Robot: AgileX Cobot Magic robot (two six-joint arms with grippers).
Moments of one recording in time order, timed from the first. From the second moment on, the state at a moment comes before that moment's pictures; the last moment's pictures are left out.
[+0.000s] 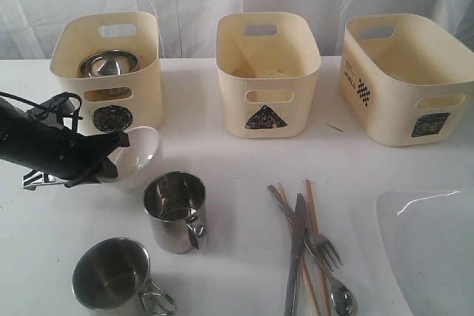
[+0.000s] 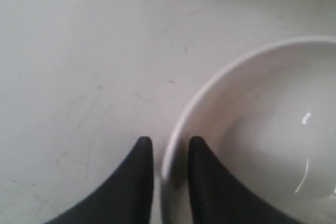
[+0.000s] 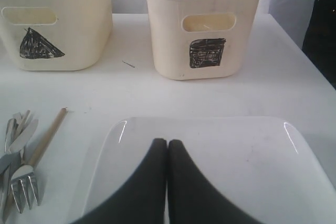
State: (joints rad) left arm -0.21 1.83 -0.90 -1.06 0.28 0.54; right arm -0.04 0.00 0.00 -0.15 0.36 0.20
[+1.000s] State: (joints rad) left arm -0.21 1.42 -0.92 -0.45 -0.59 0.20; right arm -0.04 0.00 0.00 -0.15 0.36 0.20
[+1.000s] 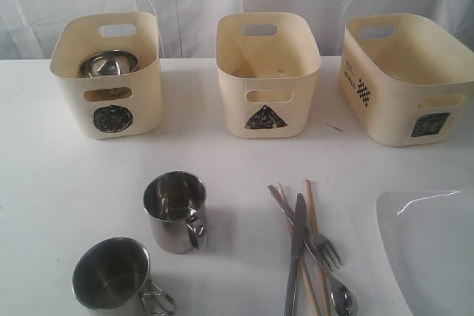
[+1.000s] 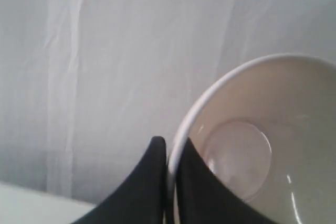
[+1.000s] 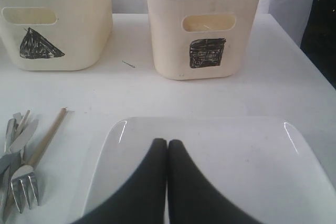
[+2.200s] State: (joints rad) left arm -0.14 1.94 -1.85 -0.19 1.08 0.28; right arm -0.04 0.00 0.00 -0.15 0.36 0.20
